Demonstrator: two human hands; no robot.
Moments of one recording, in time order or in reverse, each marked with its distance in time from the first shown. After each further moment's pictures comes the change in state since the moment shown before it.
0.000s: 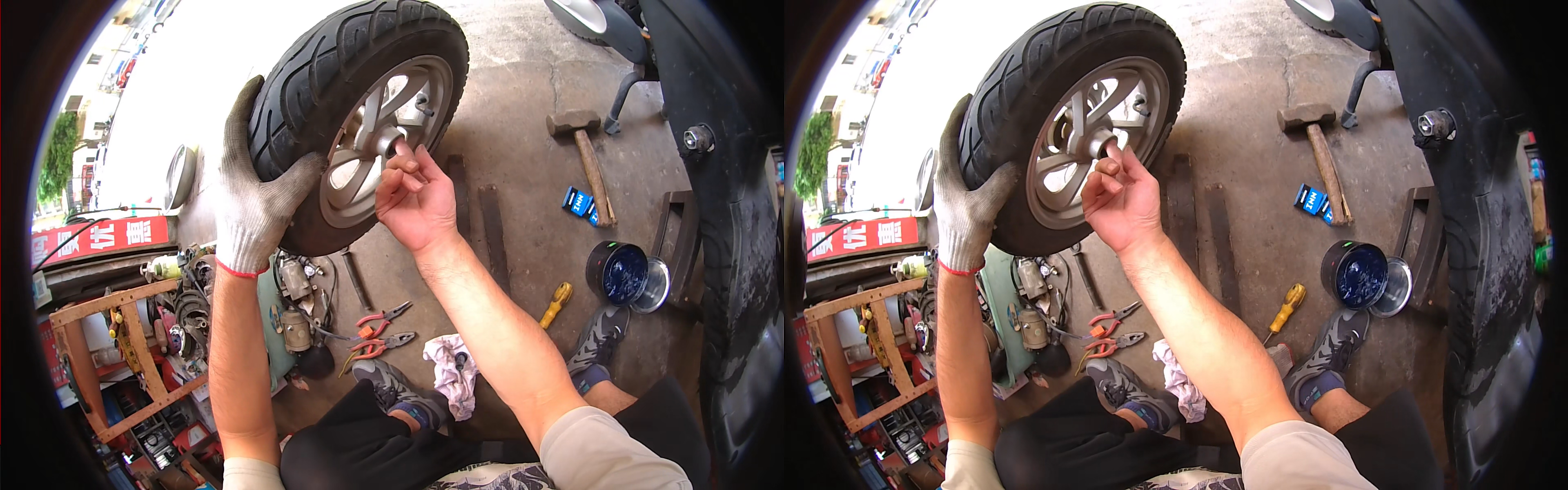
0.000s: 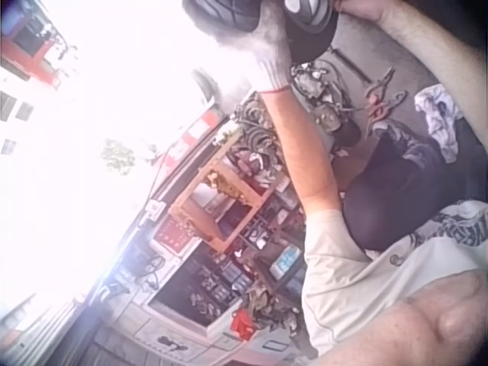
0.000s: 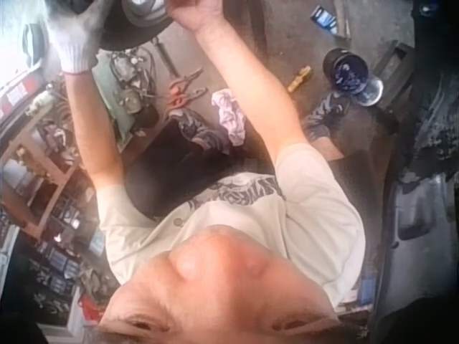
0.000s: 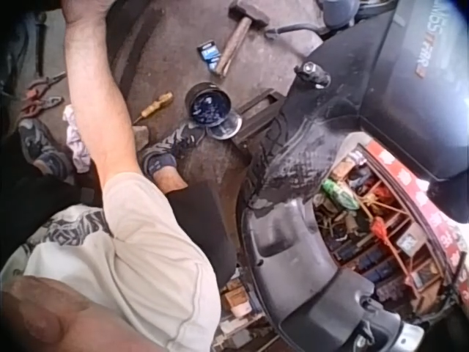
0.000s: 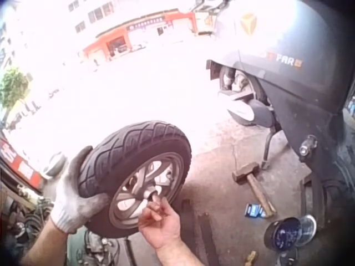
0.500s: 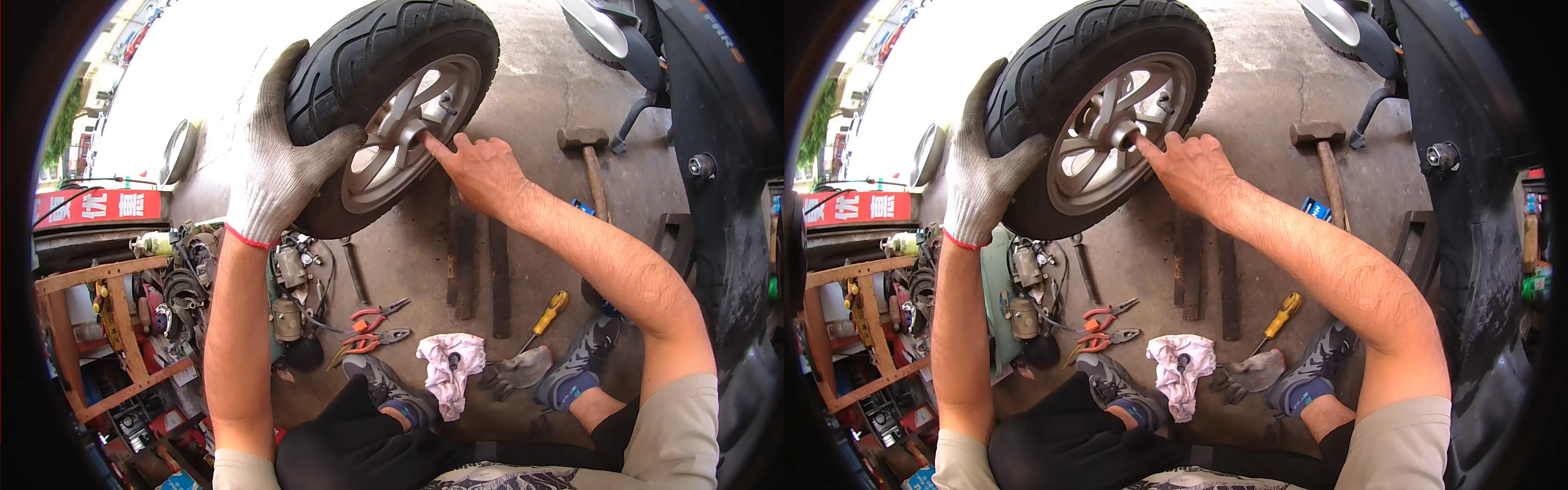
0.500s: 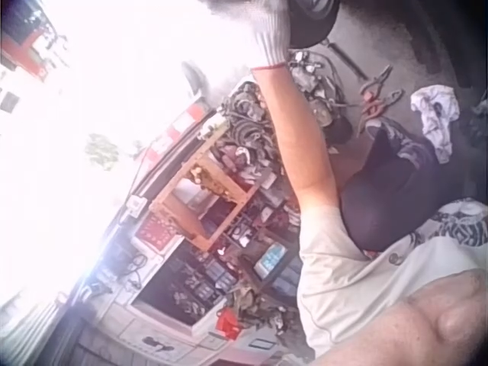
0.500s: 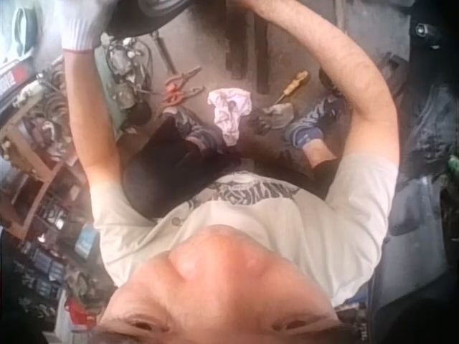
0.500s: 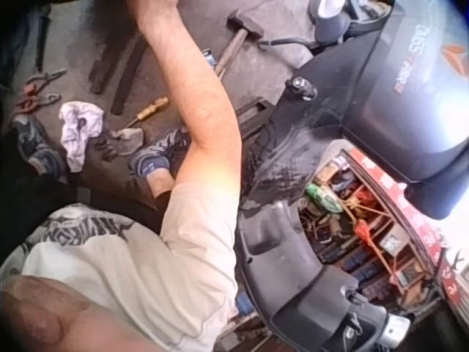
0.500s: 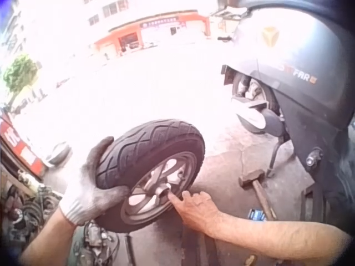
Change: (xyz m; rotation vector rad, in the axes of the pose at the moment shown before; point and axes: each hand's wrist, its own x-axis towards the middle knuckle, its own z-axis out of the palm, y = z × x) left_hand 0.005 -0.022 -0.009 0.099 0.038 0.145; right_hand -0.018 -0.050 0.068 2.669 0.255 0.095
